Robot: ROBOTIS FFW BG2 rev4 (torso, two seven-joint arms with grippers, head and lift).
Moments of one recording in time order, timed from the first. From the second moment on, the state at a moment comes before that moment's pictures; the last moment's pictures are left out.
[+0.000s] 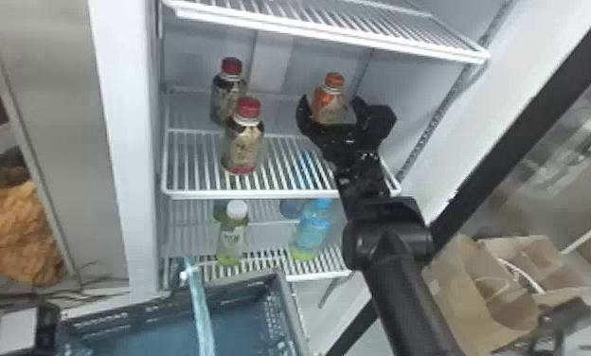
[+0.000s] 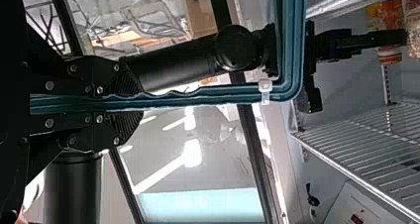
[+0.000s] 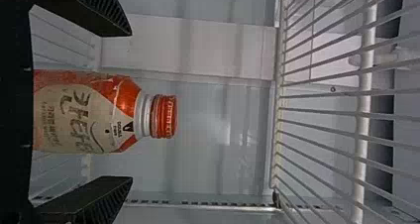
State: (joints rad) left arm 0.40 0.25 -0.08 -2.09 1.34 1.14 -0.57; right arm -0.35 -0.15 -0.02 -1.19 -0.07 -0.19 0.06
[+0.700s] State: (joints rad) left arm 0.39 0.25 -0.09 -2.08 1.34 1.14 -0.57; right arm -0.44 -0.16 0.01 -1.07 -0.06 -0.19 0.04
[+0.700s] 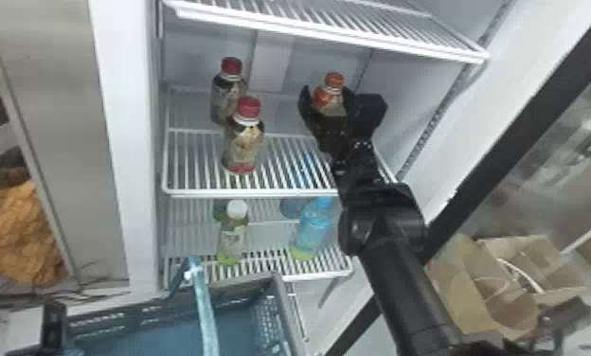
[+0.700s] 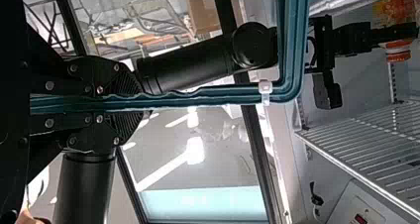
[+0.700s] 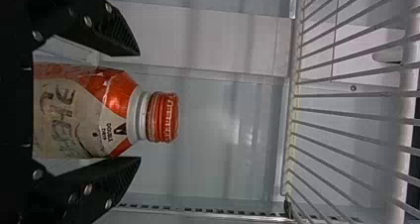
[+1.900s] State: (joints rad) left arm 0.39 0.25 -0.10 -2.08 1.34 1.14 -0.57; right arm 0.00 -0.17 -0.06 -1.72 -0.08 -0.18 0.11
